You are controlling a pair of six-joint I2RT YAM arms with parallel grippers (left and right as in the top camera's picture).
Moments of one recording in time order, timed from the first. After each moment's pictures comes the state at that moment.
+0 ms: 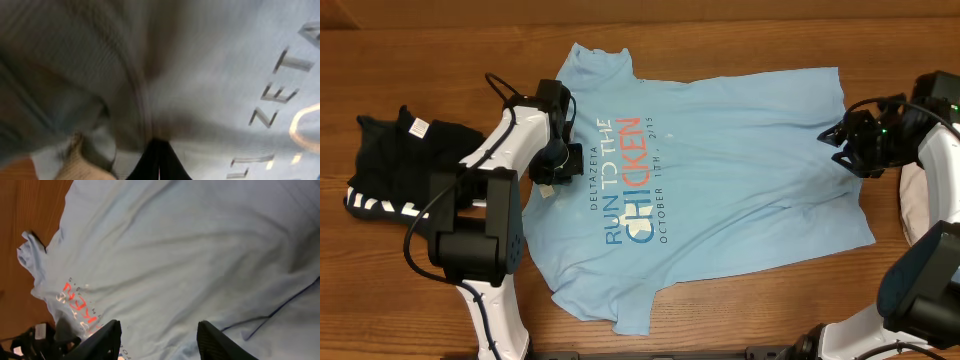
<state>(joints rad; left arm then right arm) -0.14 2.10 1.47 -0.97 0.06 -0.23 -0.37 1.77 1.43 -1.01 -0.51 0.36</state>
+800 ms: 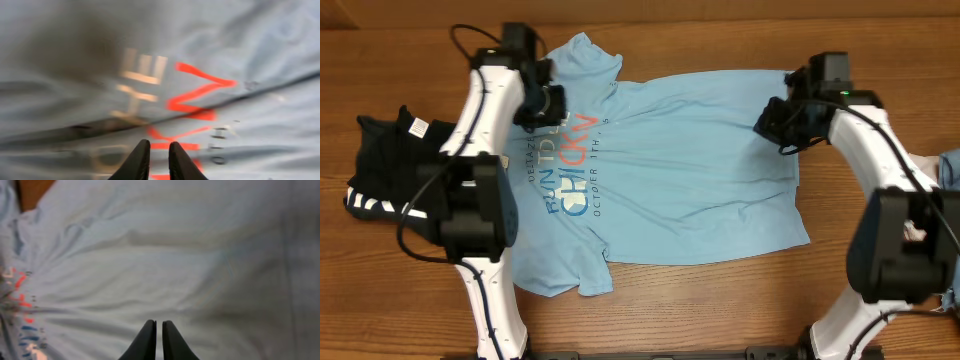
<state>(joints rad) -0.06 2.25 1.91 -1.03 0.16 -0.12 -0.03 1.94 1.41 -0.68 -0.39 0.33</state>
